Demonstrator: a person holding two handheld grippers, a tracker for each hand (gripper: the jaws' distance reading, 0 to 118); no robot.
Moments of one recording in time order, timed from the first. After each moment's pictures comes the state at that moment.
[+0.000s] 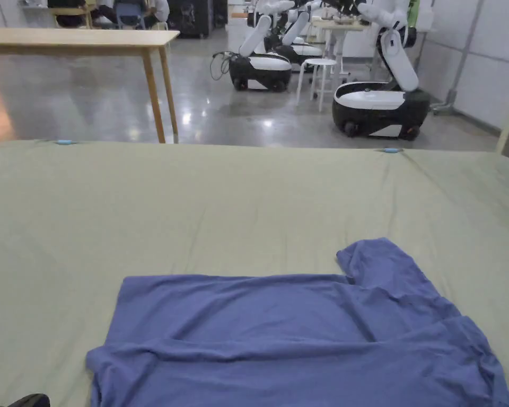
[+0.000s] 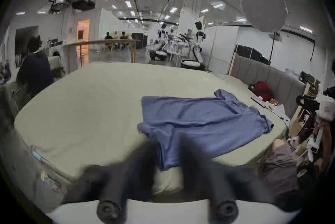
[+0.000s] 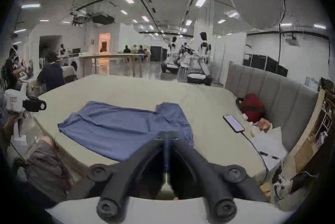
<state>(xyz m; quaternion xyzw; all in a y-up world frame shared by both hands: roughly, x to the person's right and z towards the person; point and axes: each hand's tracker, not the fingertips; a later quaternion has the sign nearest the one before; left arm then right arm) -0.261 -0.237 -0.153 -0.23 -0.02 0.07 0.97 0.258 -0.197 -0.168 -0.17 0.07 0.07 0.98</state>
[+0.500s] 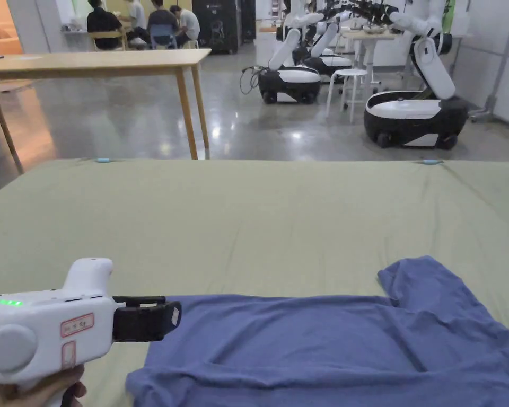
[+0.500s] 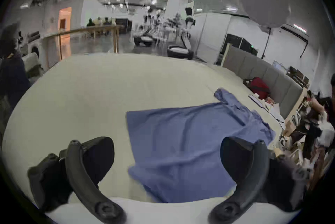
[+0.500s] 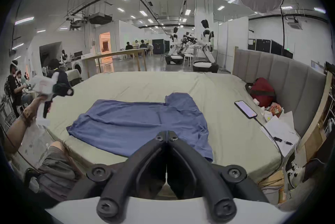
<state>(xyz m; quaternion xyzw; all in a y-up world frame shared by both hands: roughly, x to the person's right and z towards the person) -0.321 -0.247 -0.395 -0.31 -0.11 0.07 0.94 0.255 -0.202 -0.187 -0.22 0.10 0.02 0.97</state>
